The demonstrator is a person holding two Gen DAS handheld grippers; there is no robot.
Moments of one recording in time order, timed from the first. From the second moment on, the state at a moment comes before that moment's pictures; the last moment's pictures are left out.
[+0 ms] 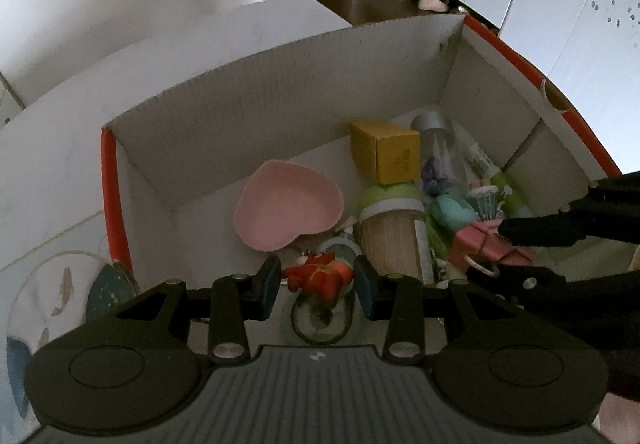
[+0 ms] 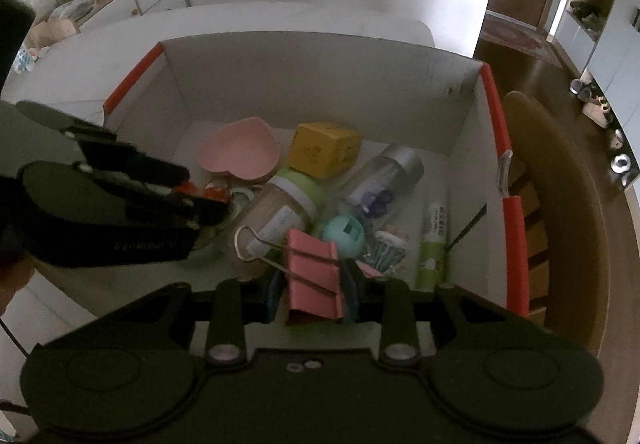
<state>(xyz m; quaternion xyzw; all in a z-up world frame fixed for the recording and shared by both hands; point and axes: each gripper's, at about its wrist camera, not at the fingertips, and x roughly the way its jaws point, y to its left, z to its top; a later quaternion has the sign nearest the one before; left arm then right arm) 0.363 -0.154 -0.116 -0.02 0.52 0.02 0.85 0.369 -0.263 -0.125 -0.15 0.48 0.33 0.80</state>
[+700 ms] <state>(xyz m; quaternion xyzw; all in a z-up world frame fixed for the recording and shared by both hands) 0.353 -0.148 -0.109 -0.02 0.54 0.02 0.84 0.364 -0.280 -0.114 -0.12 0.48 0.32 0.81</state>
